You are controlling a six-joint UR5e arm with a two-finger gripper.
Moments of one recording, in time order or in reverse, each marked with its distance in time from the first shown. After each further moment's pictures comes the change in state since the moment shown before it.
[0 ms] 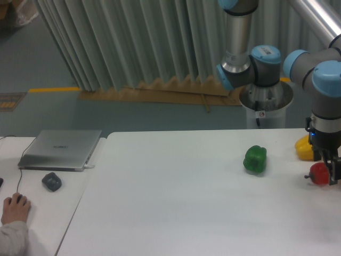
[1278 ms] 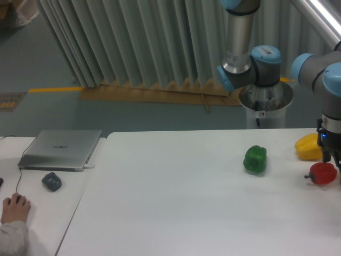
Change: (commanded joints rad) arm 0.044 0.005 -0.057 0.063 0.005 -0.006
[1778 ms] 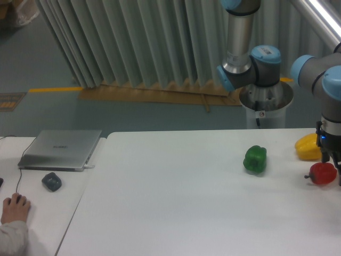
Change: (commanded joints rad) arm 0.011 -0.003 -0.011 -0.008 0.008 -0.002
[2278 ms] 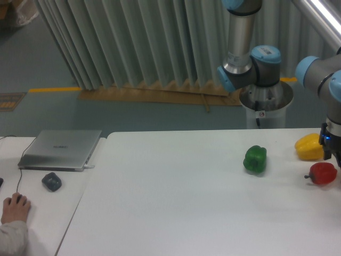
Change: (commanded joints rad) arm 0.000 -0.002 -0.058 -0.041 0.074 0.005
